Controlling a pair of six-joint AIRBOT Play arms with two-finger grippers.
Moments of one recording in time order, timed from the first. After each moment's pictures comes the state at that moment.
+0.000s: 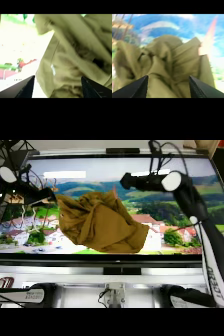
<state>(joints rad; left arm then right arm) 0.06 -1.50 1.55 1.35 -1.36 -1.66 0.29 -1.41 1.48 -1.06 0.81 1.53</state>
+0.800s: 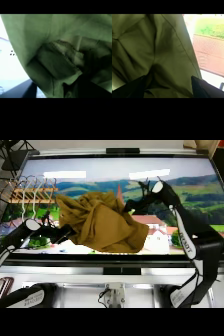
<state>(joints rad) -0.02 -1.23 0.68 0.97 -0.83 -1.69 0.19 -1.86 1.59 -0.97 1.22 1.50</state>
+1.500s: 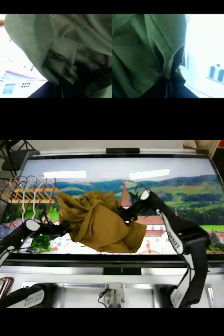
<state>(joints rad) -0.02 -1.22 0.69 0.97 -0.71 -1.64 0.27 -1.98 1.59 -0.88 1.20 1.55</state>
